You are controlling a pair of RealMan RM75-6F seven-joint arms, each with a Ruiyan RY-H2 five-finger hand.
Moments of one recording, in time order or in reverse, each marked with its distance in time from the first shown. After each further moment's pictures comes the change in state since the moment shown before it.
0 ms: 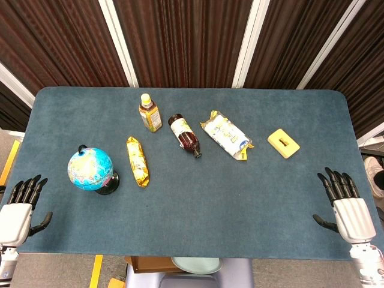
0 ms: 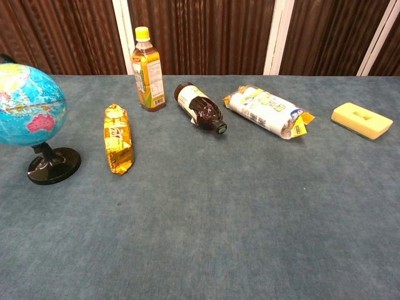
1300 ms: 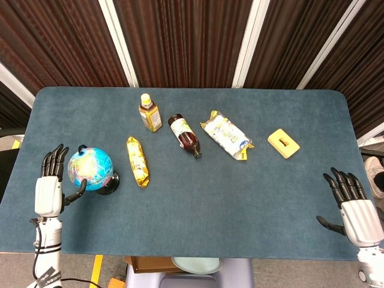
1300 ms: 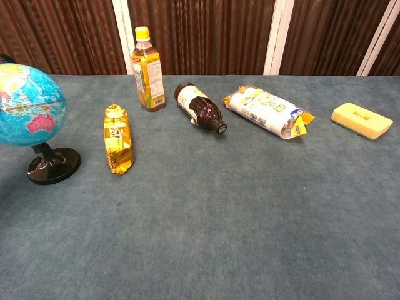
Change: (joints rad) left arm -0.155 -0.360 -0.210 0.080 -0.075 0.072 -0.035; right arm -0.016 0.039 -0.006 -0.005 -0.036 0.029 0.087
